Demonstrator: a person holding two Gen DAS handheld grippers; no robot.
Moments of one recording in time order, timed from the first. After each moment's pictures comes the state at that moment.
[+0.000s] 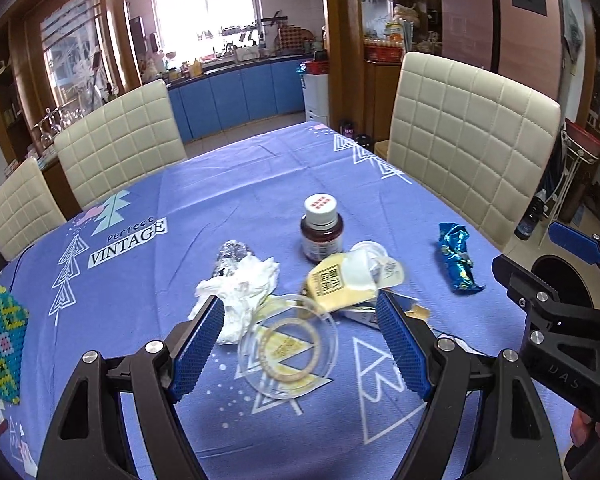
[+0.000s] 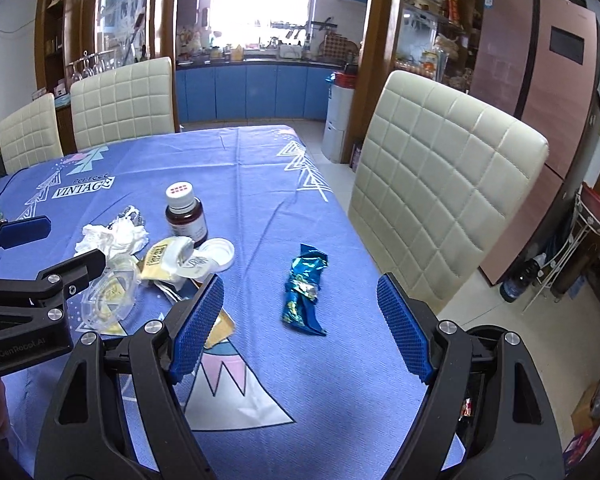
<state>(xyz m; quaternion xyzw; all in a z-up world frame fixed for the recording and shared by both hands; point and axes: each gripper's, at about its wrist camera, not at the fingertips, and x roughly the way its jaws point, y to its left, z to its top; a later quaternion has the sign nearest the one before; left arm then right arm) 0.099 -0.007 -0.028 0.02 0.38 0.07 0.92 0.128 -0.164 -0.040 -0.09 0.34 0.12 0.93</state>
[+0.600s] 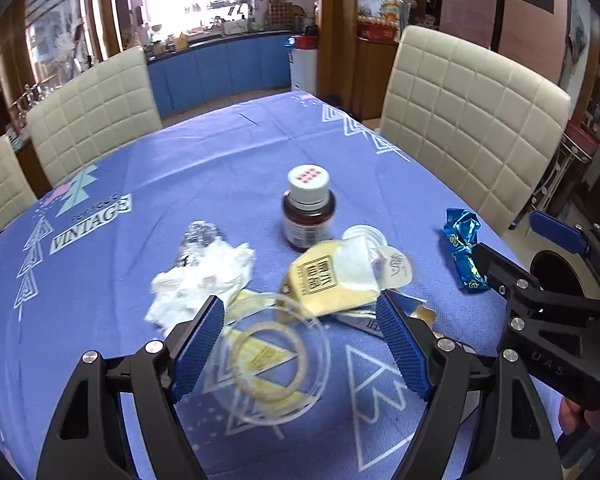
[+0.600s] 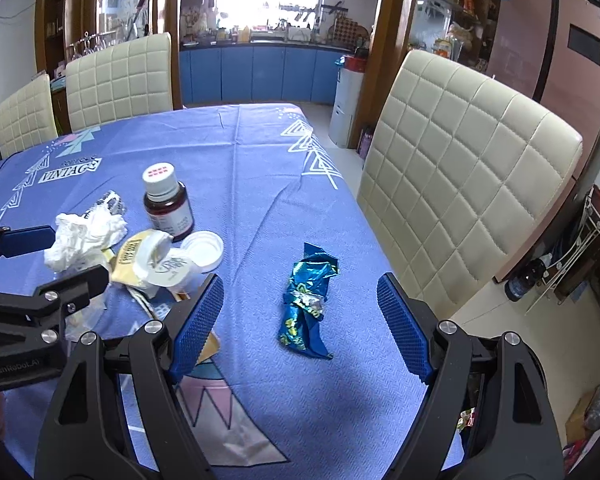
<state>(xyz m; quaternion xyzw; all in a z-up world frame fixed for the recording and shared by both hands) 0.141 -0.007 -0.063 0.00 0.43 0.03 0.90 0.173 -0.157 -0.070 -0.11 0.37 0.13 0.91</state>
